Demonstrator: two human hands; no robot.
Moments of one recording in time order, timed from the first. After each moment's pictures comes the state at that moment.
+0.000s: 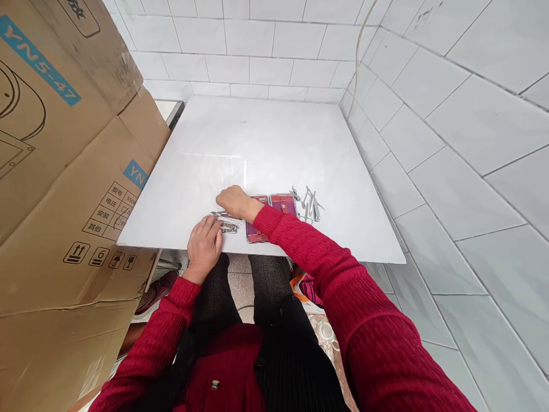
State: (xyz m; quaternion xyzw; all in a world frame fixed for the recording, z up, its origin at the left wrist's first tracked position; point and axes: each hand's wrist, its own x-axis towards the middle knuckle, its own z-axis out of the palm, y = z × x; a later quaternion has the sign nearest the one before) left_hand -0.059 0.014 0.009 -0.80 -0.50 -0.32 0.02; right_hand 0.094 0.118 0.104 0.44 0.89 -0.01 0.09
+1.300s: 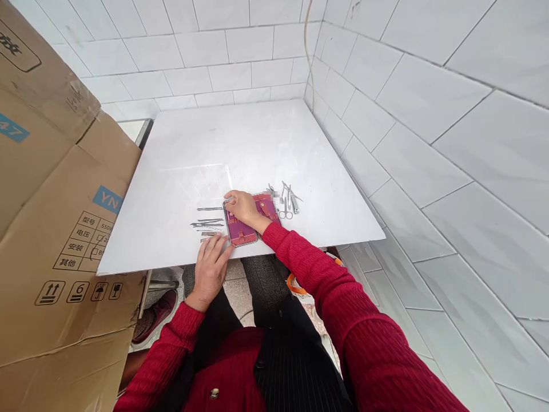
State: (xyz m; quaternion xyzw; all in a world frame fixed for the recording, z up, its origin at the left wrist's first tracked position) left_hand -0.028 -0.018 0.003 -0.89 -0.34 -0.28 0.03; right_hand 0.165 0.096 0.054 0.62 0.58 -0.36 -0.39
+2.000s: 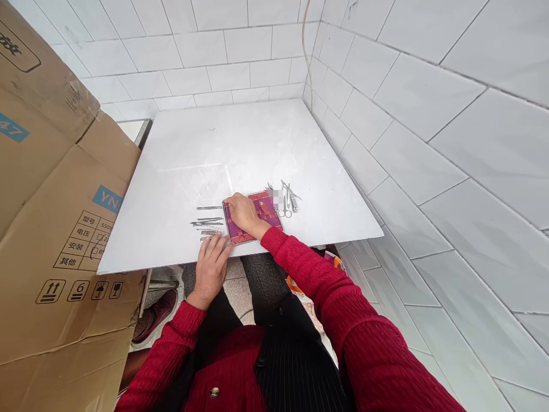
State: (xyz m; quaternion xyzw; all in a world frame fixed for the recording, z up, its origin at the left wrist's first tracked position) left_hand -0.024 -0.019 0.001 -0.89 -0.32 -0.31 0.07; right_hand 0.165 0.082 0.043 0.63 0.70 -0.15 -0.29
